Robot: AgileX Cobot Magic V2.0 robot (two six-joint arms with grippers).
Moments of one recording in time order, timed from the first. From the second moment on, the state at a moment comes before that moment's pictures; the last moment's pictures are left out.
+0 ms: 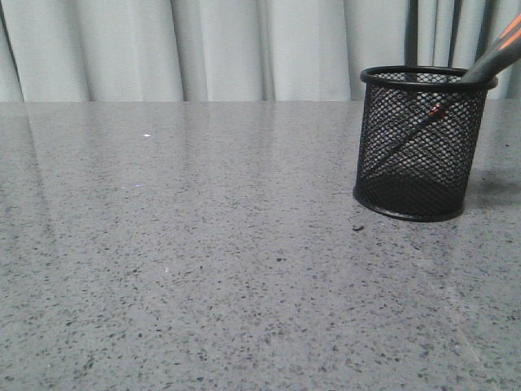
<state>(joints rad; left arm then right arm) -0.09 0.00 0.00 -0.10 0.08 0.04 0.12 0.28 -0.33 0.47 0.19 -0.42</state>
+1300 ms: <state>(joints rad) -0.09 0.00 0.00 -0.10 0.08 0.04 0.05 -0.01 0.01 0.02 0.17 -0.10</state>
